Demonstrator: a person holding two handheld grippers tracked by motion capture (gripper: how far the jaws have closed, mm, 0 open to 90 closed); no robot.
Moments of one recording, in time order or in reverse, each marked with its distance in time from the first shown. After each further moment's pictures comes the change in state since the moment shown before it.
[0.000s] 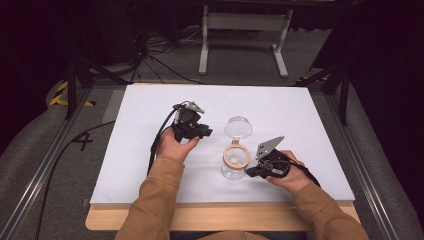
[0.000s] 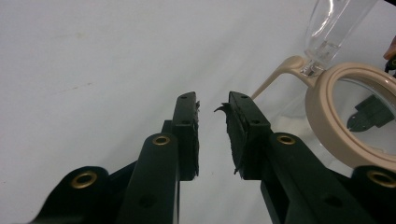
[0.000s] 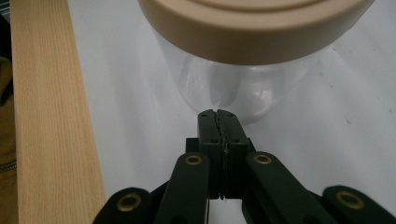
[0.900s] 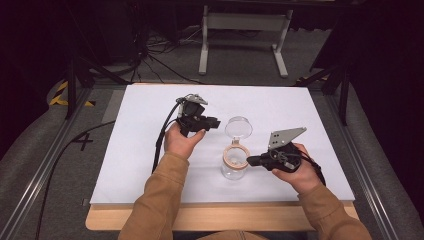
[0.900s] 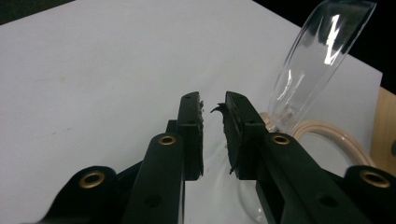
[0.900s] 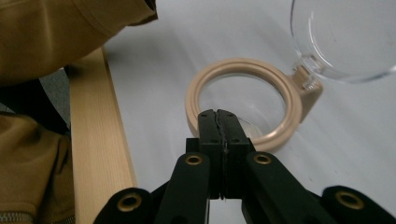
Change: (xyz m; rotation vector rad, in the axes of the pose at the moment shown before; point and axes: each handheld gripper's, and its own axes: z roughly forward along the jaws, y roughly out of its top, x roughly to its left) left arm -0.002 0.021 0.002 -0.134 -0.085 -0.040; right arm 0.023 0.028 -0.056 -0.251 -0.037 0.014
